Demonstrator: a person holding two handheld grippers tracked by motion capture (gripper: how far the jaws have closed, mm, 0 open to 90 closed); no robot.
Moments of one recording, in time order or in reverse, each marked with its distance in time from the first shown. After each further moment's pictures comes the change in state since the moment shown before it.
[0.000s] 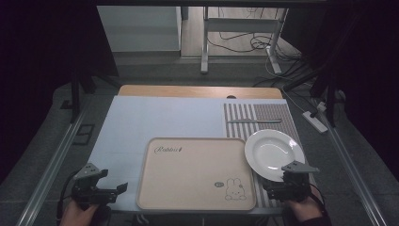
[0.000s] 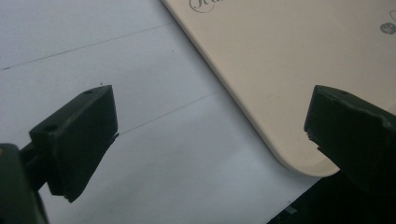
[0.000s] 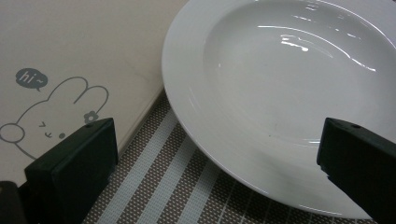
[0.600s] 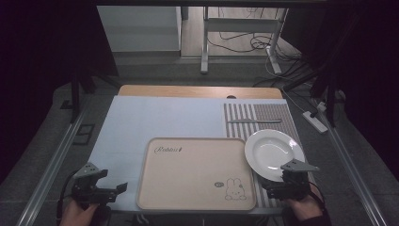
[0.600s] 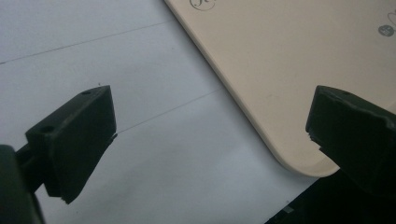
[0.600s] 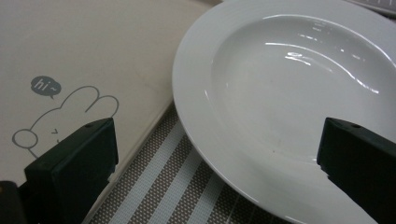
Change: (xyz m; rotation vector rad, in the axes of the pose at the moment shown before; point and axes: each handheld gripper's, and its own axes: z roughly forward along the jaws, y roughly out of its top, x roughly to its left) left arm 0.003 0.000 0.000 0.011 -0.026 -0.032; right arm 0.002 0.007 -0.002 -0.028 0.021 -0.032
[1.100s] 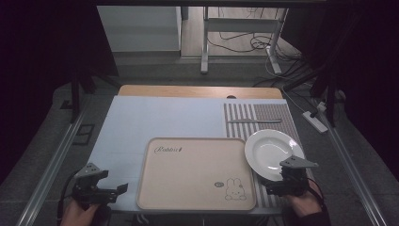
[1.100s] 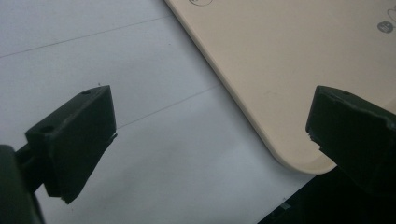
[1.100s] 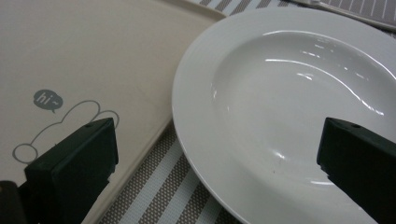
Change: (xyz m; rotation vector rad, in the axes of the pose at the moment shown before) left arm -0.003 0.001 0.001 0.014 0.016 0.015; right arm -0.004 0.008 0.006 -0.027 0.024 -0.007
